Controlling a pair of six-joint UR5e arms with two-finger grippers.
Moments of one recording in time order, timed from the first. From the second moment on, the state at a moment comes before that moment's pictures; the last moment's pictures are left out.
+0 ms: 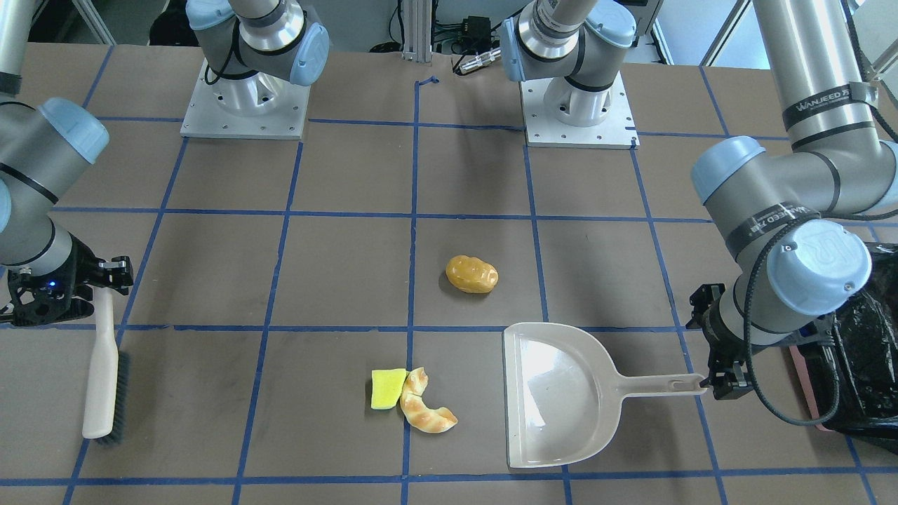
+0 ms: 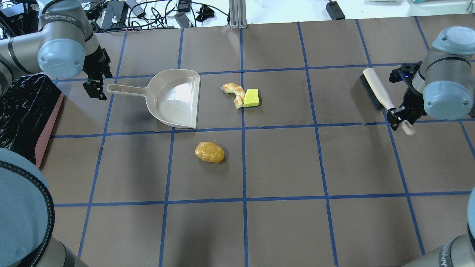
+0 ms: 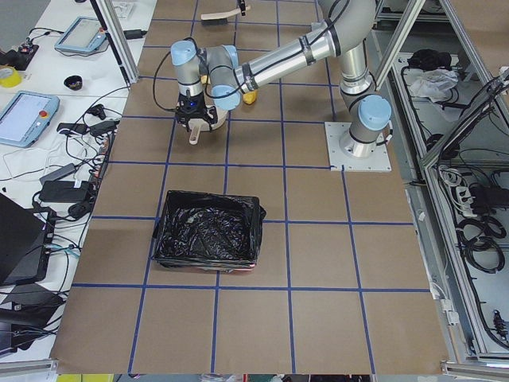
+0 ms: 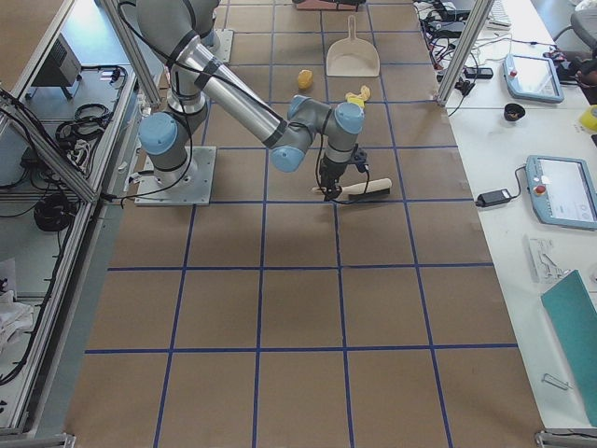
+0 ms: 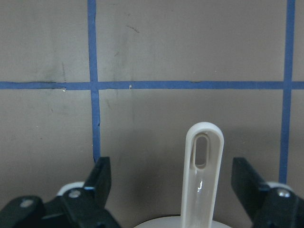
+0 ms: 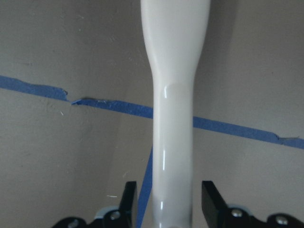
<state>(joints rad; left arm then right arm) -1.37 -2.03 -1.49 -1.21 1.75 -1.37 1.16 -1.26 1.90 -2.14 -1.71 -0.63</state>
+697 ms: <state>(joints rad) -1.37 -2.15 -1.38 -1.24 1.76 -1.37 1.16 -1.26 1.90 -2.14 -1.71 -0.63</state>
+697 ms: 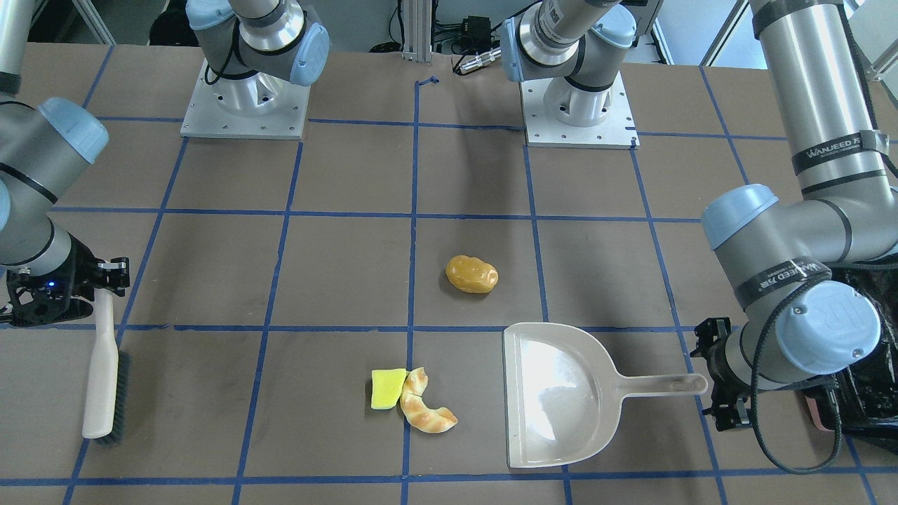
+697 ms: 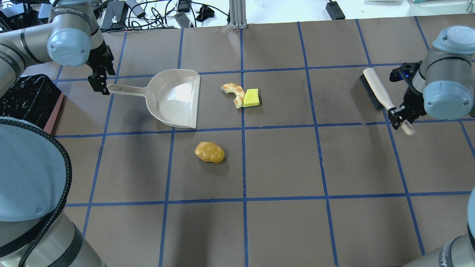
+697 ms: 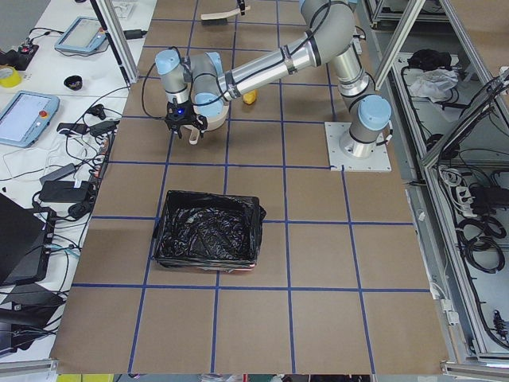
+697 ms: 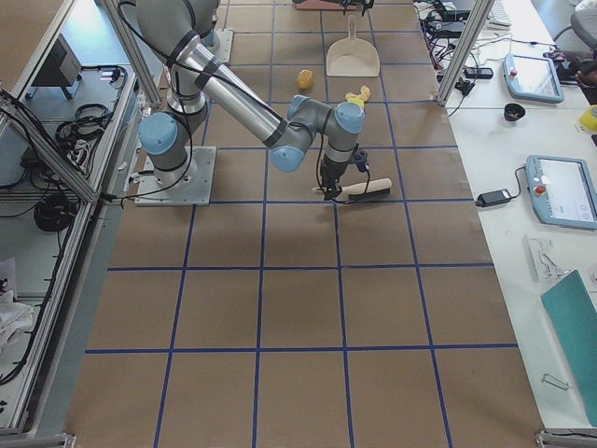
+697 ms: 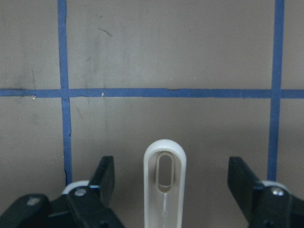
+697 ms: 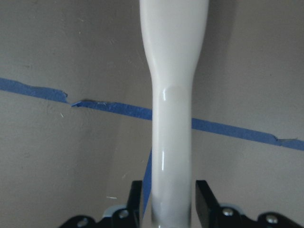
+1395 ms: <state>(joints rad) -1.37 -2.19 -1.37 -1.23 1.76 -1.39 1.16 -1.26 1.90 -2.14 -1.71 -0.63</state>
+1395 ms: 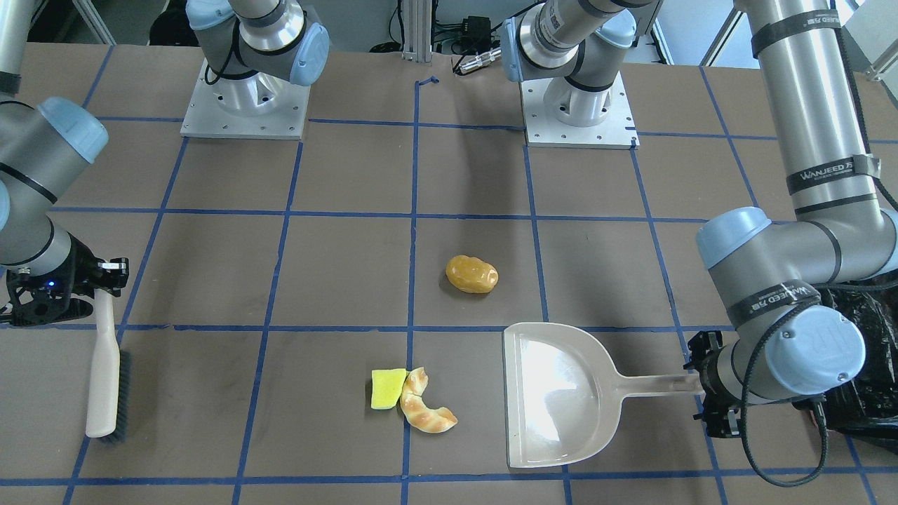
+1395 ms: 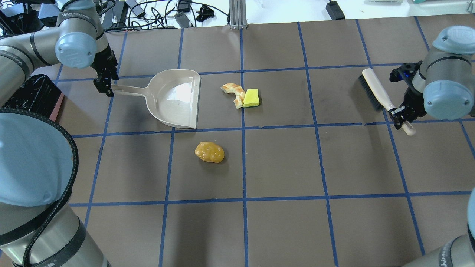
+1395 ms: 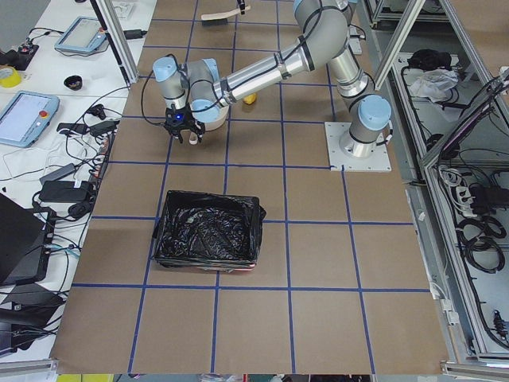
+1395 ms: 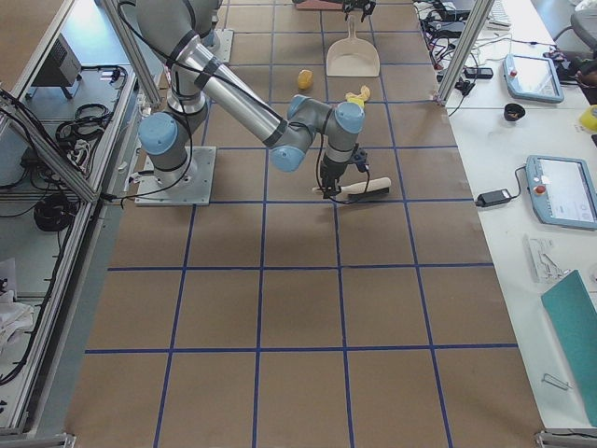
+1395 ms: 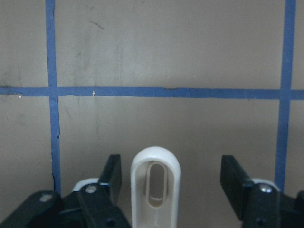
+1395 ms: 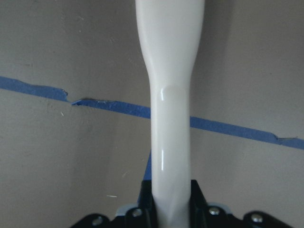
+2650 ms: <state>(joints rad) -1.38 -2.16 -1.38 -1.22 1.69 -1.38 1.19 -1.34 1.89 -2.09 -1.70 -0.61</state>
